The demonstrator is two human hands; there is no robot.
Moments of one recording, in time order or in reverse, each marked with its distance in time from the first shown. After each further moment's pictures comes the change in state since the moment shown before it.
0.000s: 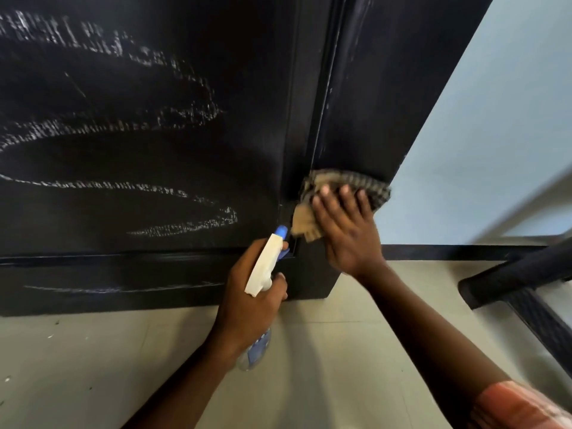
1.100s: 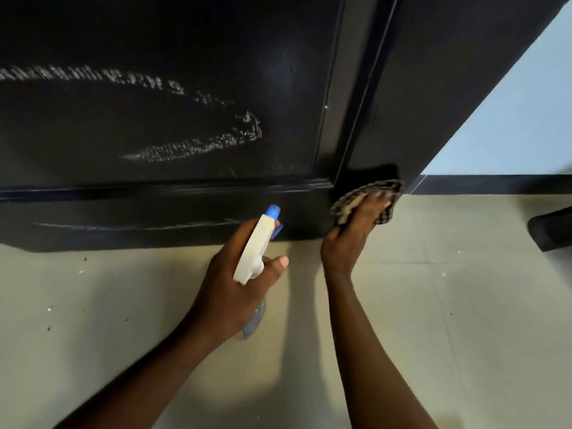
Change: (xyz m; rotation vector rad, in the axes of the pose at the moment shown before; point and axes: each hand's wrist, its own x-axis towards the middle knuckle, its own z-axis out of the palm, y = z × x) left_hand -0.027 -0.071 -0.048 0.229 -0.066 -0.213; right_hand -0.086 -0.158 0.095 0.541 0.109 1.230
